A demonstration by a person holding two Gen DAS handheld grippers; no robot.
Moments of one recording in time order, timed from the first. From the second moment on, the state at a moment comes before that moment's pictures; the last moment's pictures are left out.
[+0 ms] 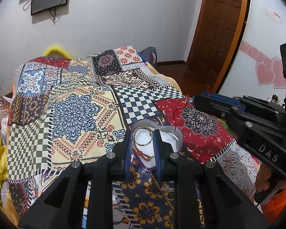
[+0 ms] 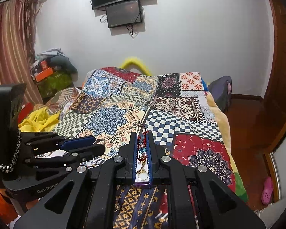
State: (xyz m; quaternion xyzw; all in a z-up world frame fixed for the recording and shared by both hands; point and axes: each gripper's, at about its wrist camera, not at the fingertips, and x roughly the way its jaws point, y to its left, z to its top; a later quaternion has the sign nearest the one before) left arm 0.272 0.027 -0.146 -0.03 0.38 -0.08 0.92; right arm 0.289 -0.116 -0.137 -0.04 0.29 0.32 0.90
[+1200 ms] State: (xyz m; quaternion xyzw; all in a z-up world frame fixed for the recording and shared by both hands) left arm 0.308 0.019 -0.178 -0.02 0.43 -0.09 0.90; right arm 0.334 -0.095 -0.208 -0.09 0.41 0.34 0.84
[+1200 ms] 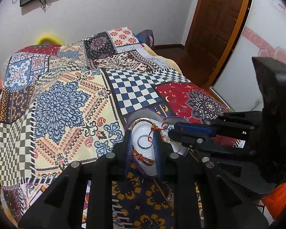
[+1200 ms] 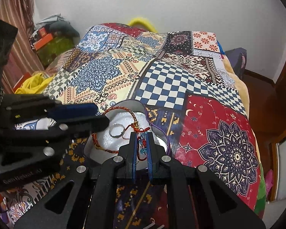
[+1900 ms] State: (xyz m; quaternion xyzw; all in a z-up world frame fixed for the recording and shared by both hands) left arm 0.244 0.037 -0.113 -0.02 0.37 -0.06 0.93; right arm 0.280 -0.105 -0.141 -0.10 0.33 0.33 0.88
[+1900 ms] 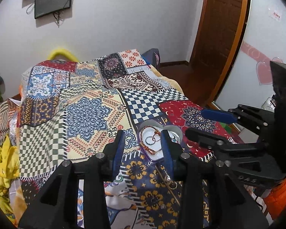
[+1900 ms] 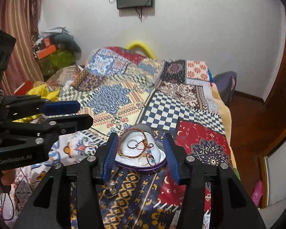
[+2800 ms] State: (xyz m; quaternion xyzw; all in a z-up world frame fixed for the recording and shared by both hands) left arm 0.176 0.061 -0.162 -0.02 0.42 -0.03 0.91; right arm 0.233 -0.108 -0.188 -0.10 0.37 0.32 0.87
